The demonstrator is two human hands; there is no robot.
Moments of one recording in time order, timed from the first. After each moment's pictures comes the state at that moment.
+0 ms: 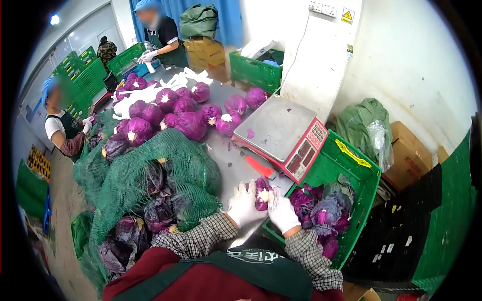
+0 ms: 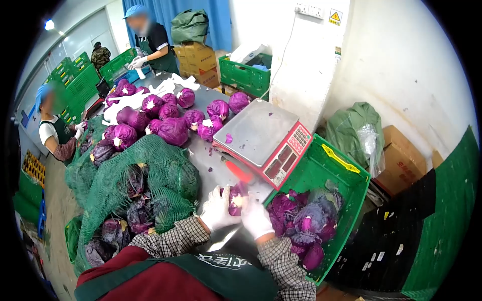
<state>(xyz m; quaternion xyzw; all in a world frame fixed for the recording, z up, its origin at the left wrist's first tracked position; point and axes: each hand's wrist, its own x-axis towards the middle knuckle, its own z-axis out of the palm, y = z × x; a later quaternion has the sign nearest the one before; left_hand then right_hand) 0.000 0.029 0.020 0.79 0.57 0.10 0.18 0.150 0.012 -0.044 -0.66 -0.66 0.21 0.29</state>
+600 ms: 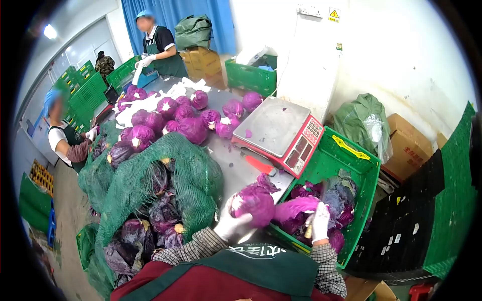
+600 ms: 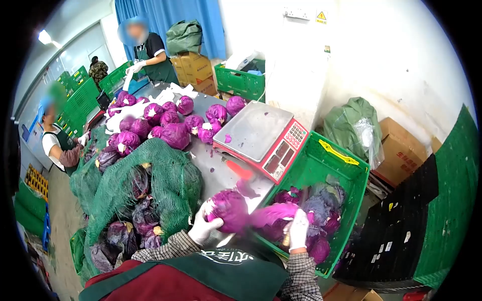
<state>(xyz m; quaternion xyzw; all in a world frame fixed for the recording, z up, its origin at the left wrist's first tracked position) -0.051 -0.018 -0.006 0.44 0.29 0.45 0.72 0.244 -0.074 -0.119 -0.60 -0.27 0.38 0.65</state>
